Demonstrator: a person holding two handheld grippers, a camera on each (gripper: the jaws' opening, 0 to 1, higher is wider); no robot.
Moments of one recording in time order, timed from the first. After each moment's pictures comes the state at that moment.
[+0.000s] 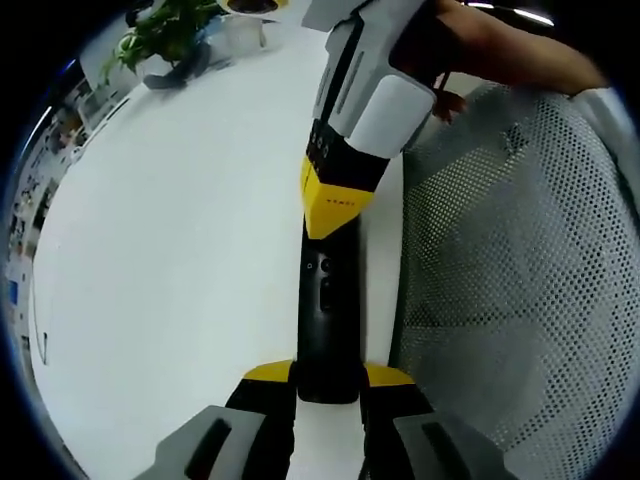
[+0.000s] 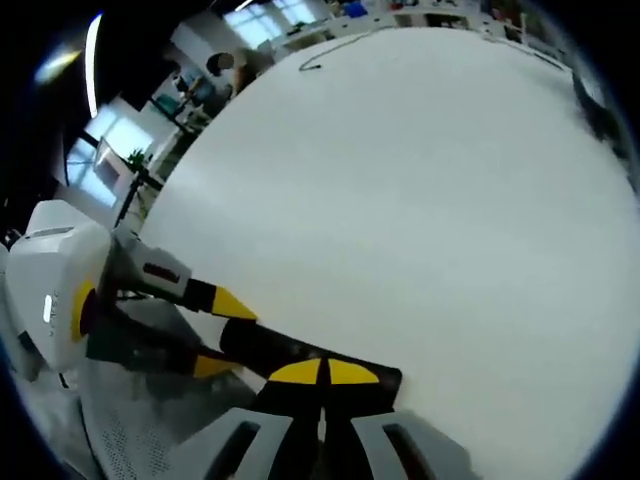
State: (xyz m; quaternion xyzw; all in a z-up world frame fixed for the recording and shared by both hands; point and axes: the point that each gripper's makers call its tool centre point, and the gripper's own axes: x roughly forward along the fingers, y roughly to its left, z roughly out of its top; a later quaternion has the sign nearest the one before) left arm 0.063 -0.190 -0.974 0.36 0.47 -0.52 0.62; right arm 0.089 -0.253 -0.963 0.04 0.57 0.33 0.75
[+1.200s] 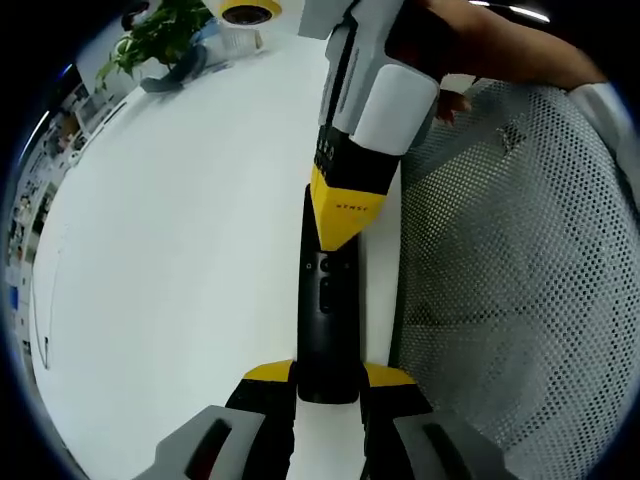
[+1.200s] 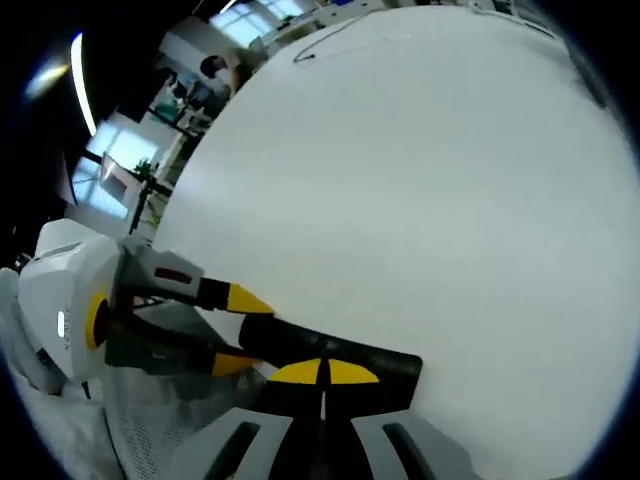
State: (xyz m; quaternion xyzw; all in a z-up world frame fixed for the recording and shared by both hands) left arm 0.066 -0.190 -0.972 0.36 0.47 -0.52 0.61; right arm 0.081 -0.246 -0.957 0.09 0.60 0.34 0.72
